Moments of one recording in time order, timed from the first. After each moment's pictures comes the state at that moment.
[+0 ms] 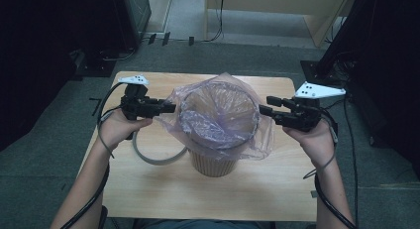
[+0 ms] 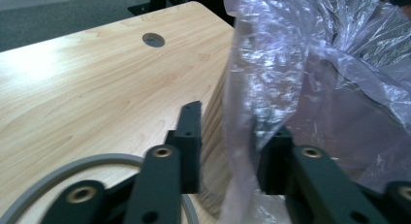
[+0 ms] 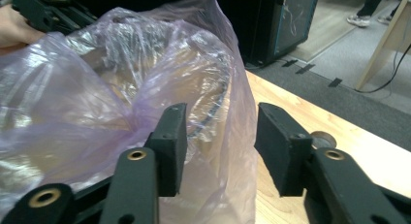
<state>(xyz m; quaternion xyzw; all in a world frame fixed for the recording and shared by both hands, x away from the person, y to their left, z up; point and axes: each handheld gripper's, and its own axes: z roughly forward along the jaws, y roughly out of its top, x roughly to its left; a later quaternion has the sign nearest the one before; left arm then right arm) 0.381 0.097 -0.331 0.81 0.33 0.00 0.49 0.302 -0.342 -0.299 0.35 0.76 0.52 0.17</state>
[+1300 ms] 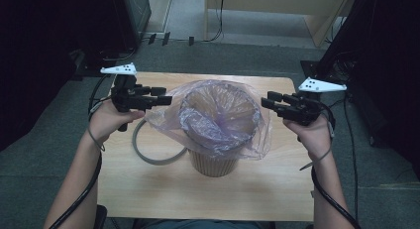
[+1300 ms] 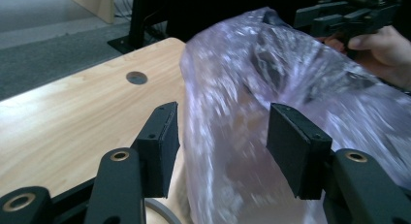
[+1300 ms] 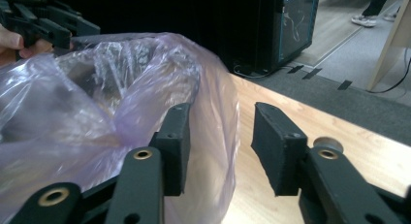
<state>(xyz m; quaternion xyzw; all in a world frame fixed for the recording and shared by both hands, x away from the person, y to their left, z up) 0.391 0.111 -0.300 0.80 0.28 -0.01 0.54 0.325 -0.355 -0.310 0.37 0.73 0.55 0.15</state>
